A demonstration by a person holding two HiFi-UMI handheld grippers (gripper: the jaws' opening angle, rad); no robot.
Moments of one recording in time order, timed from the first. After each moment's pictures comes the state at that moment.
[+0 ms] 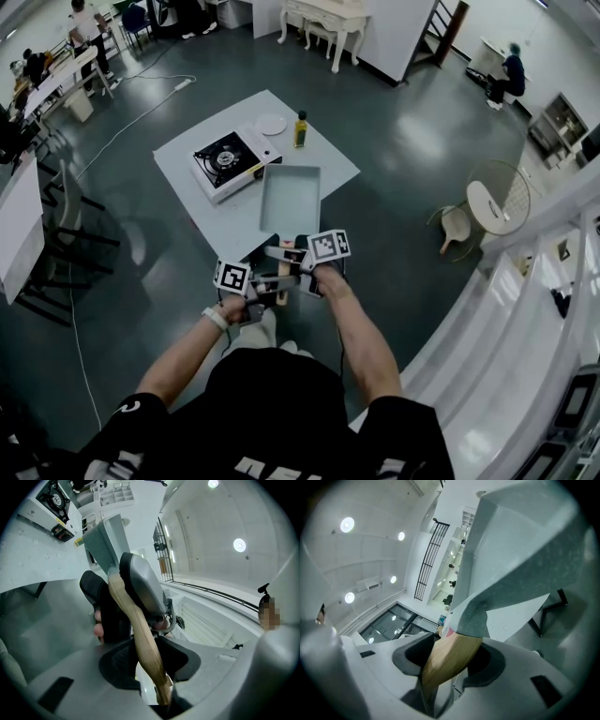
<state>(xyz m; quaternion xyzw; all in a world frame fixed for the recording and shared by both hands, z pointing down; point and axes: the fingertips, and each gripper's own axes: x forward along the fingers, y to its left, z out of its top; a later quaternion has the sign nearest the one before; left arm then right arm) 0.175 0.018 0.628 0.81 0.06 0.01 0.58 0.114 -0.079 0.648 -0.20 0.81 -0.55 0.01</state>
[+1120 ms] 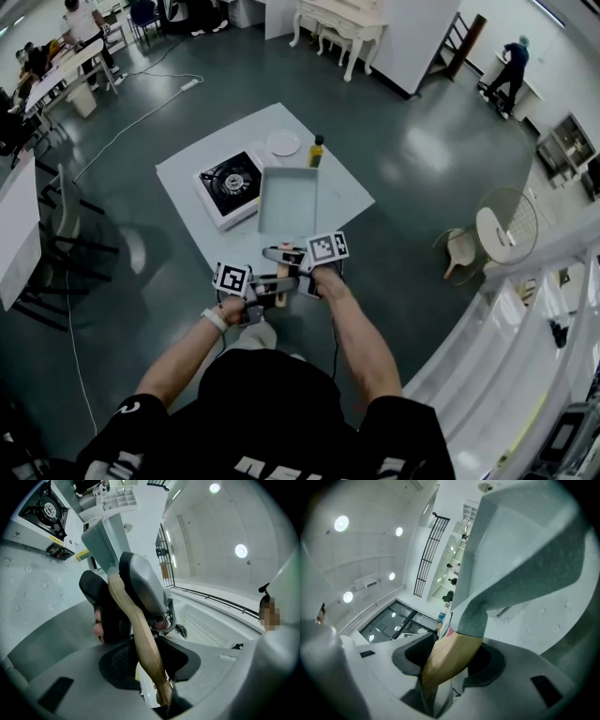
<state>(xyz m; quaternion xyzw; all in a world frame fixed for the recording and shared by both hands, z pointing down) 0.157 -0.128 0.632 0.81 0.05 -0.01 0.58 0.086 -0.221 0.651 -0.18 0.82 -0.55 -0.01</state>
